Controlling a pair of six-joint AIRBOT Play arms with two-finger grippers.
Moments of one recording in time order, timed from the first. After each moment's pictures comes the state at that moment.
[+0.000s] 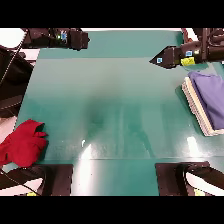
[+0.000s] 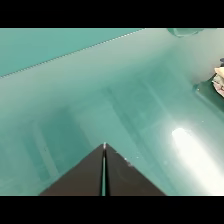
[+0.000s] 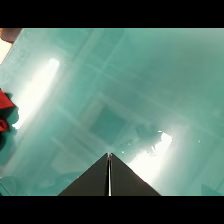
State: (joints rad) left arm -0.39 -1.29 1.72 1.23 -0.90 -1.48; right arm 0.16 -1.14 1.54 -0.92 1.26 1.39
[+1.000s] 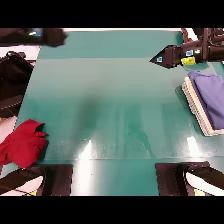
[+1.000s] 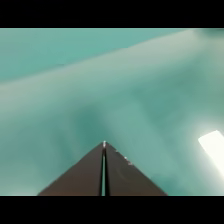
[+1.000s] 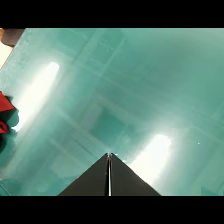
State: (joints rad) left arm -0.25 -1.15 1.67 1.34 -1.04 -1.49; right arm 0.16 -1.14 1.54 -0.92 1.26 1.39
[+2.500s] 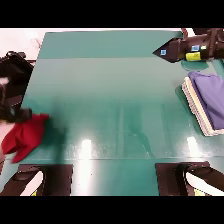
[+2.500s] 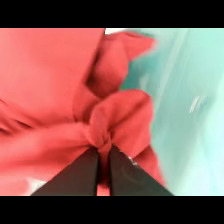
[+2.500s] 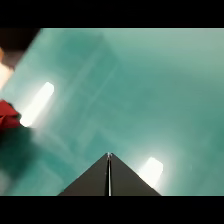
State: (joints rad) left arm 0.08 -0.77 0.99 1.64 -1.40 -1.63; right arm 0.16 -1.09 1.54 -0.92 1.17 1.38
